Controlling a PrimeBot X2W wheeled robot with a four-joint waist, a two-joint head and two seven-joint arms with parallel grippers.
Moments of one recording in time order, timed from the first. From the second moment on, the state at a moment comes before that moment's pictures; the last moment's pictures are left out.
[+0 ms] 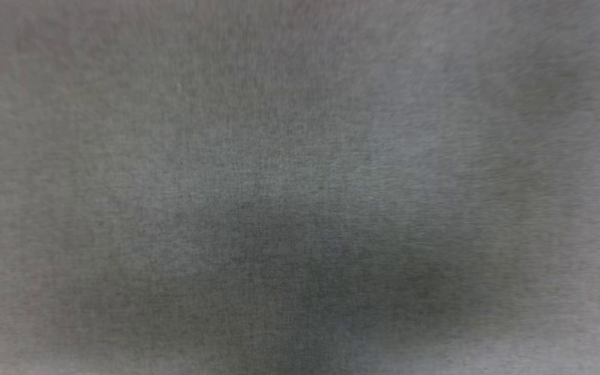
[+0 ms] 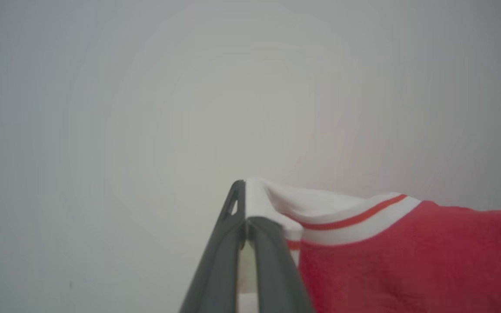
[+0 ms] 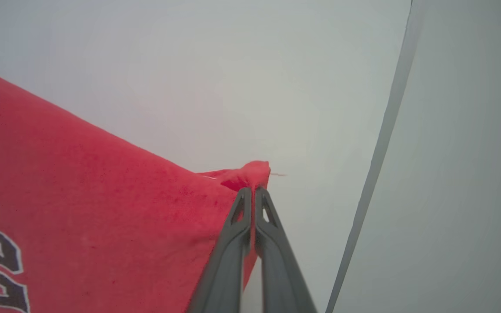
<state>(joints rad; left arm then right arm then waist) -2.25 0.32 -1.08 1.19 -0.77 0.06 -0.18 -1.72 -0.33 0.36 1.07 0.53 0.13 -0.26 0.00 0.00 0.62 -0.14</state>
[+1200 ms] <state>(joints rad) -1.35 0.43 -0.98 1.01 -0.80 -0.07 -0.26 -1.00 -0.57 0.72 0.62 0.81 0.13 -0.13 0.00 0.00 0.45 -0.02</state>
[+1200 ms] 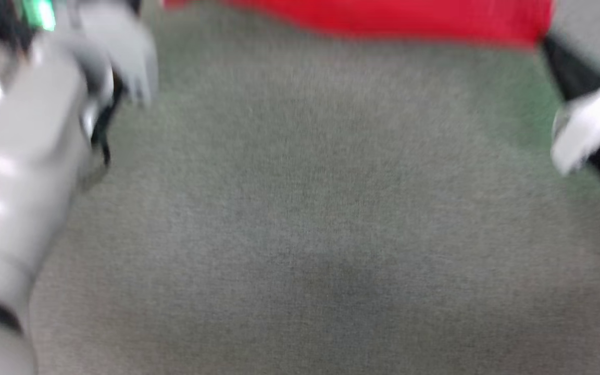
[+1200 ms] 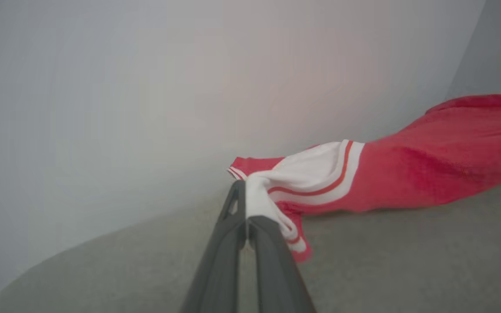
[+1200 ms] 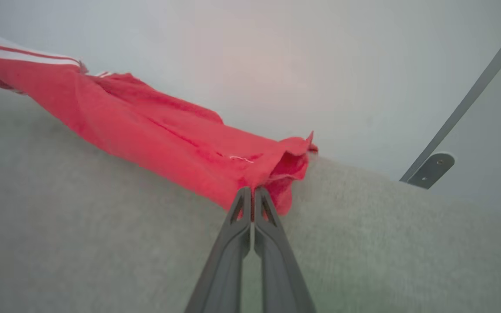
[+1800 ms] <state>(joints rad) -0.58 0.66 -0.88 0.38 -0.84 0.17 -0.26 -0.45 -0.74 0.72 0.33 0.95 0.13 -0.09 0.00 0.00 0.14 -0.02</state>
